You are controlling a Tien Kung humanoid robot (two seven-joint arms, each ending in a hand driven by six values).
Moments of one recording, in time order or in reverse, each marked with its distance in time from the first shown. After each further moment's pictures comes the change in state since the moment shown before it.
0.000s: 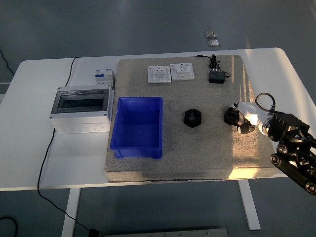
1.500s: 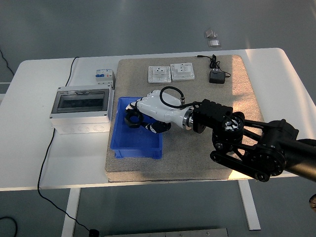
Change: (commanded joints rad) left arm -0.007 0.005 -0.015 0.000 0.020 0.001 0.001; right arm 0.376 0.245 -0.414 0.057 -0.156 0.001 0.215
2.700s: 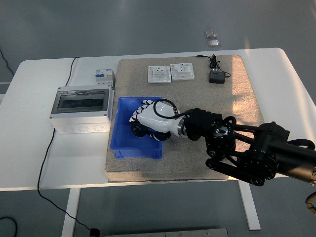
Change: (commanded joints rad) left arm 0.008 0.004 0.021 0.000 -0.023 0.005 -0.012; right arm 0.011 0.024 -0.067 -0.023 0.002 0.041 -0.065
